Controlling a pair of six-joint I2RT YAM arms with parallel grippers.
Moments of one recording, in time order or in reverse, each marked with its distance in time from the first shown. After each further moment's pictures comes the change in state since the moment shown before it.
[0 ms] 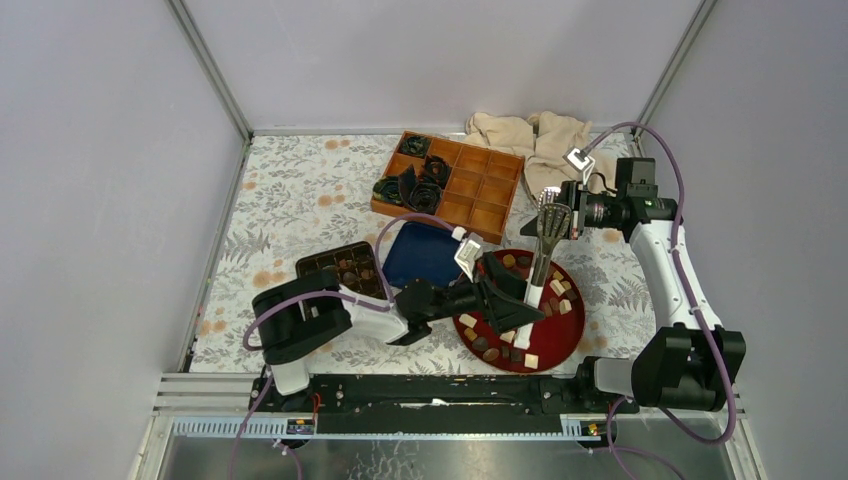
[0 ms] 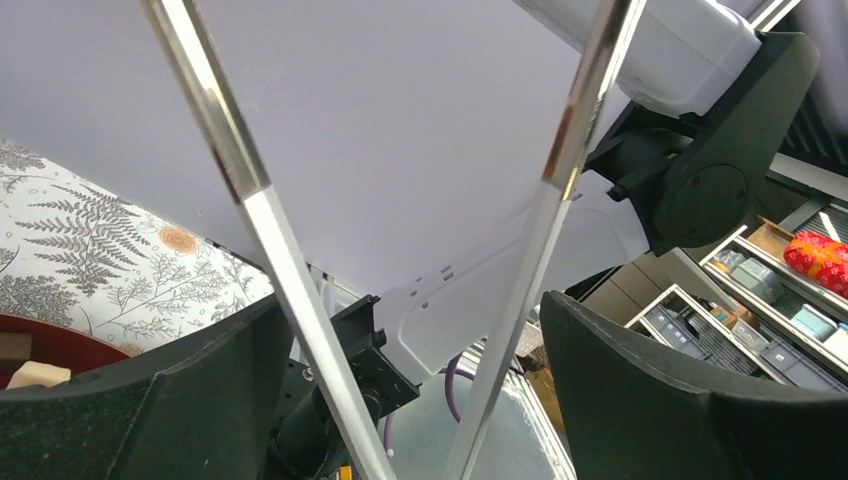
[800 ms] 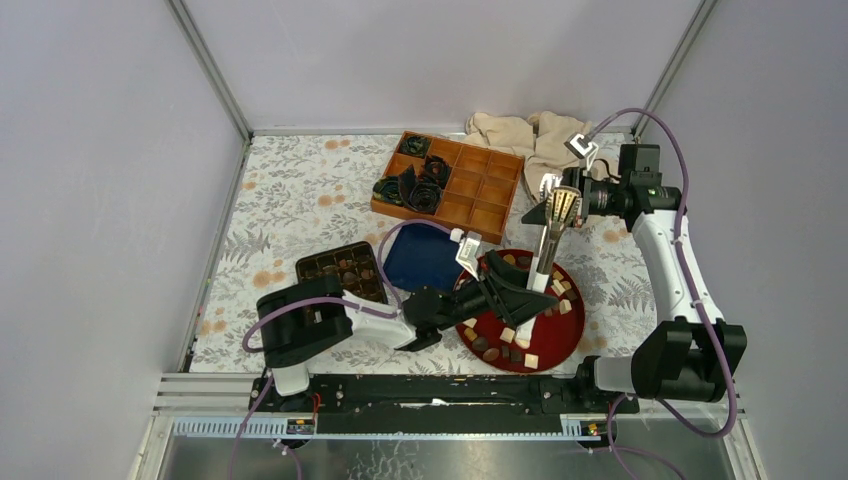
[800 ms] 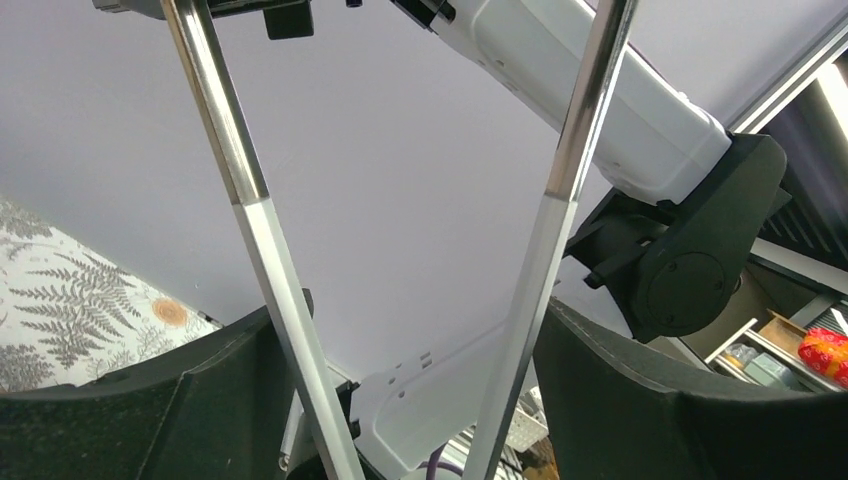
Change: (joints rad) left arm -0.078 0.023 0.066 0.015 -0.234 -0.006; right arm 0.002 0.031 0.082 0.028 -0.043 0.076
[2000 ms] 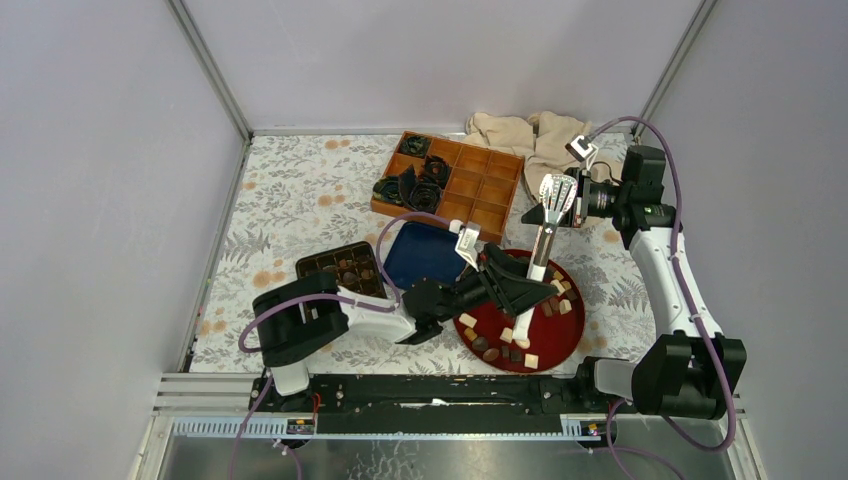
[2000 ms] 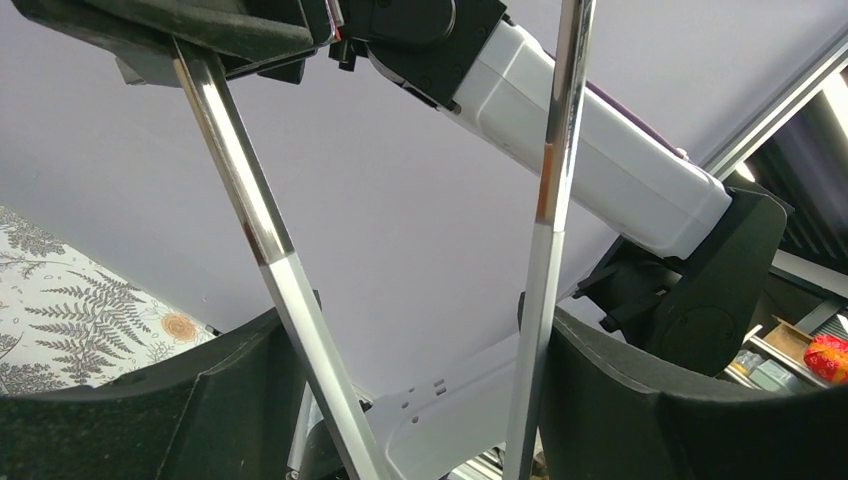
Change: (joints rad) left arm 0.043 -0.019 0.035 -0.040 0.009 0.001; right arm -0.003 -0.066 -0.121 0.365 0.032 0.392
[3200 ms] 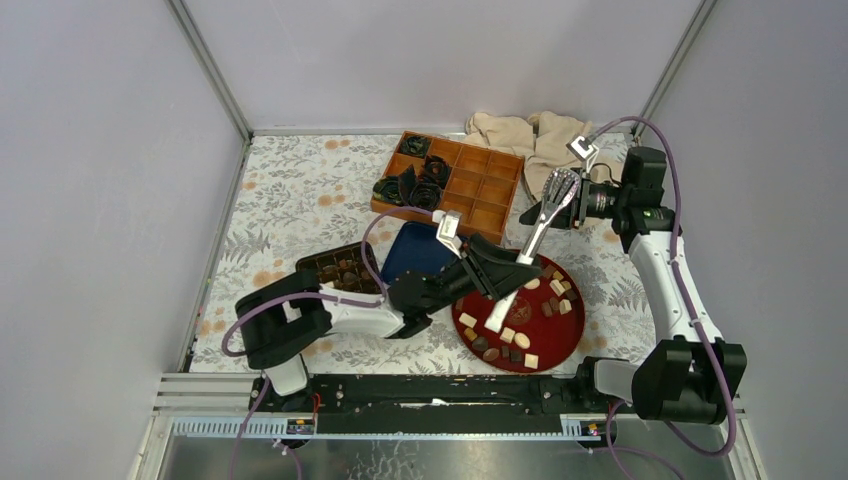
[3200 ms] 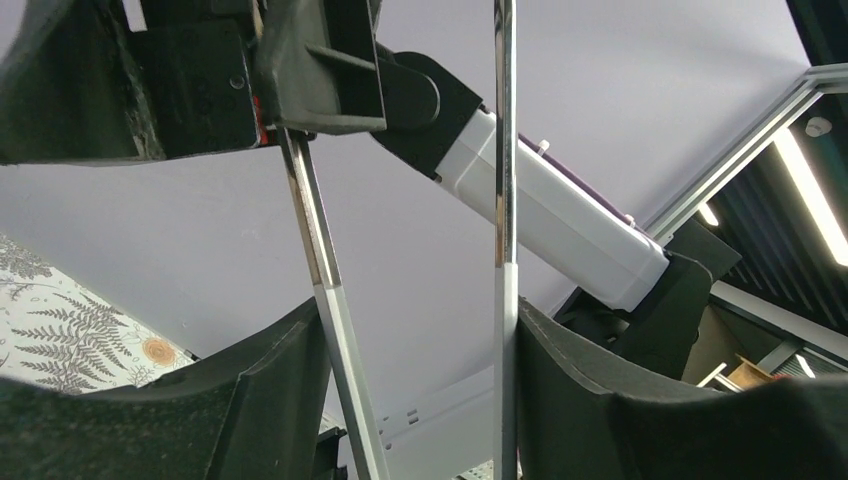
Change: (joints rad) left arm 0.051 -0.066 -0.036 0.005 -0.003 -0.096; right arm 0.001 -0.016 -0.026 0.074 0.021 -0.003
